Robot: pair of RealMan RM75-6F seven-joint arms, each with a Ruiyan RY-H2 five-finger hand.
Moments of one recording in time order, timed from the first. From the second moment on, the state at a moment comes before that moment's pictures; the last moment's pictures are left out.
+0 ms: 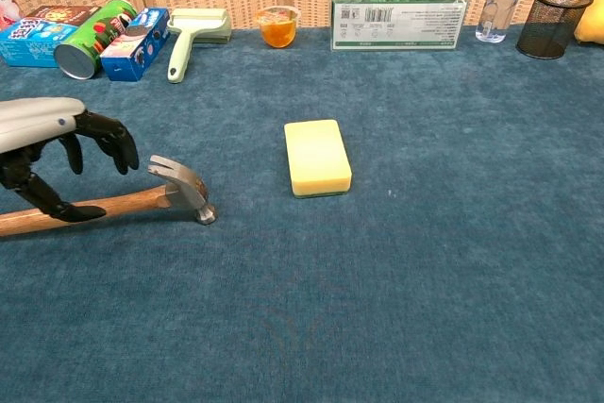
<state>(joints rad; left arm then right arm) -0.46 -1.36 -0.11 -1.82 1.17 0.98 0.44 -0.05 -1.12 0.02 -1.48 -1.54 1.59 0.08</state>
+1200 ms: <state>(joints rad) -0.56 -1.47 -0.07 -1.72 1.01 1.00 0.48 -0.10 -1.10 0.02 -1.52 -1.51 1.61 0.13</state>
